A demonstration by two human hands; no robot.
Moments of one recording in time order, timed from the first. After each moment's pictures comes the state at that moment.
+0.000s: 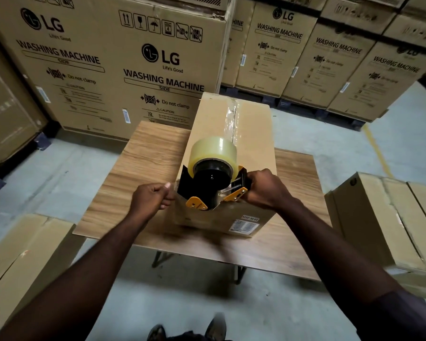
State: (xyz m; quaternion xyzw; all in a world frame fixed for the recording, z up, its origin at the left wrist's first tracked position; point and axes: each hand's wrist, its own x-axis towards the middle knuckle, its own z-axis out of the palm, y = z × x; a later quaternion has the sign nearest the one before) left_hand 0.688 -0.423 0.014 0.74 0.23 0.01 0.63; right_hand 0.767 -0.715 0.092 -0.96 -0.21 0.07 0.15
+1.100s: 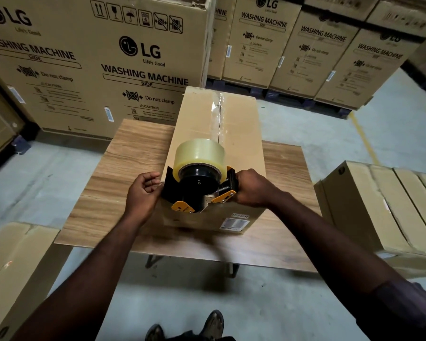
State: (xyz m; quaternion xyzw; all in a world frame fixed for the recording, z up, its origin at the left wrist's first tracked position) left_hand 0.713 -0.442 -0.001 0.71 0.20 0.09 0.67; right_hand 0.780 -0.723 0.080 -0.94 -0.27 0.15 0.16
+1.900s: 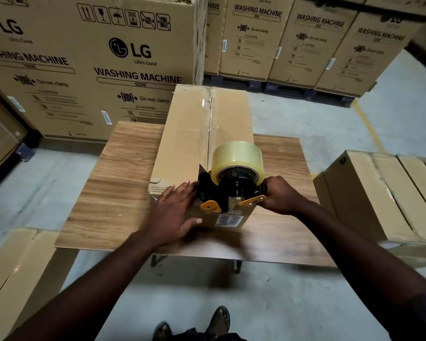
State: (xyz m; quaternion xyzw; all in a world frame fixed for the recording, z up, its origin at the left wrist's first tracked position) left_hand 0.688 -0.501 -0.003 0.97 -0.22 0.06 0.10; right_hand 0.768 -0.814 0.064 -0.93 -0.27 0.10 0.23
